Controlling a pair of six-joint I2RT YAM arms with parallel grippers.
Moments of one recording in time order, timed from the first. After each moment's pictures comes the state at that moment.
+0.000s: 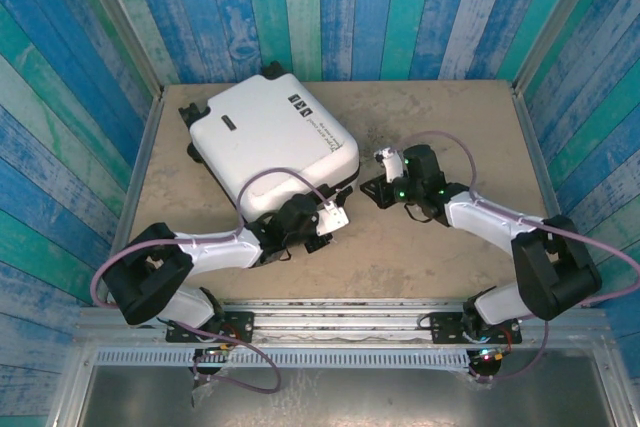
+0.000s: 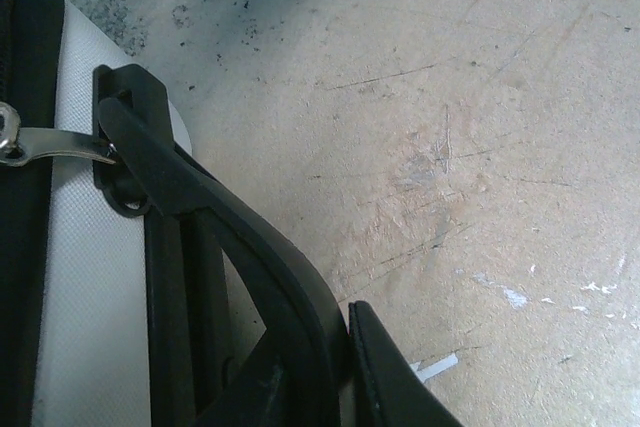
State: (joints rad) left arm -0.88 1.42 0.52 0.27 0.03 0.37; right arm 0.47 1.44 0.73 0.02 -0.43 0.19
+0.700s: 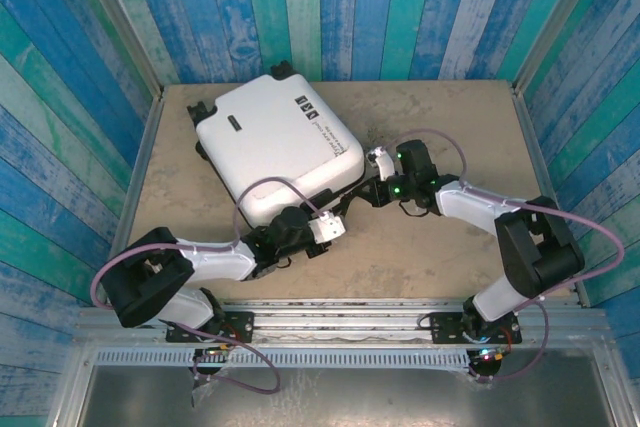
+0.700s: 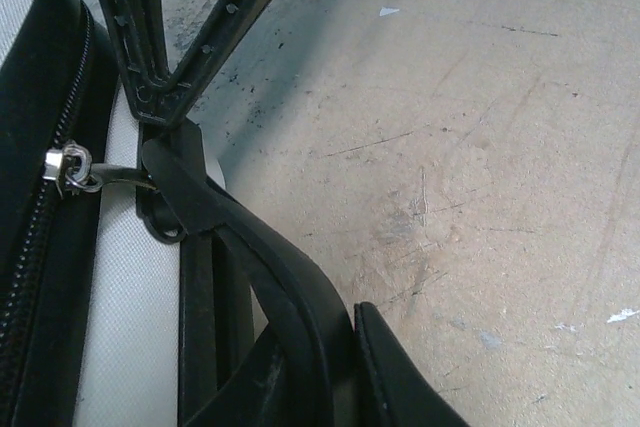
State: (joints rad) left arm -0.92 1.40 0.37 0.57 0.05 0.39; right arm 0.47 1.57 0.81 -0.02 -0.57 0.21
